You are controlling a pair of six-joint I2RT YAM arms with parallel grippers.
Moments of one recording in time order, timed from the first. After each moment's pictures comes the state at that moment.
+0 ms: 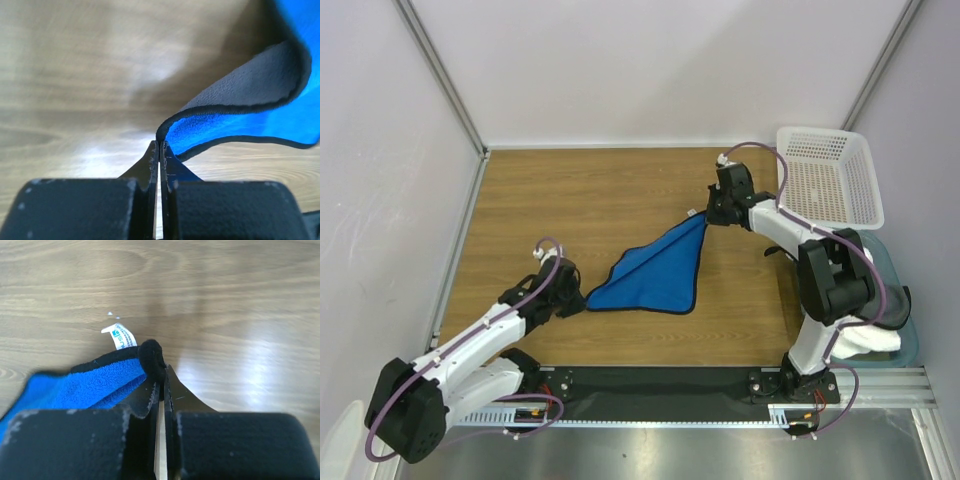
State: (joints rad) left arm -0.53 0.94 0.48 -0.47 -0.11 -0.80; right arm 0.35 1.77 1.24 -0.28 0.01 0.39
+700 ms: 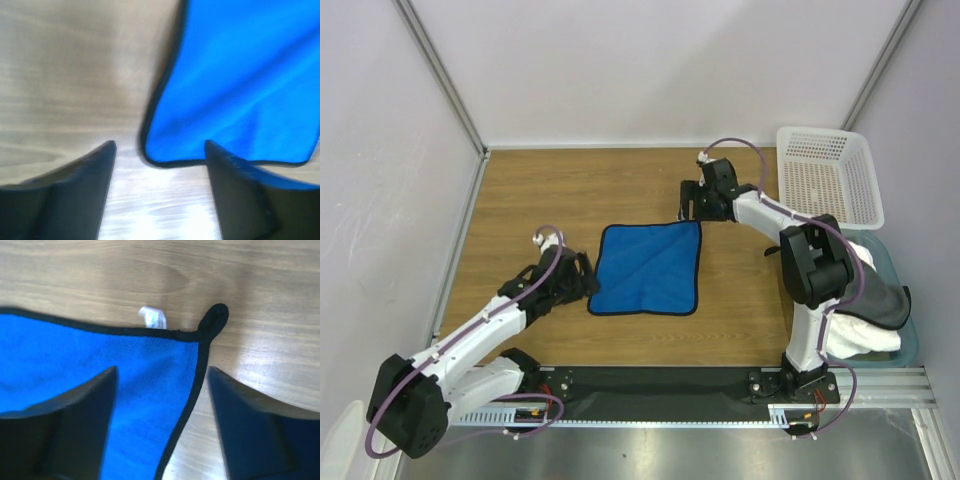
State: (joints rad) left arm -0.53 0.97 0.52 -0.45 -0.17 -0.75; right arm 0.40 1.95 1.39 -0.29 -0.07 0.34
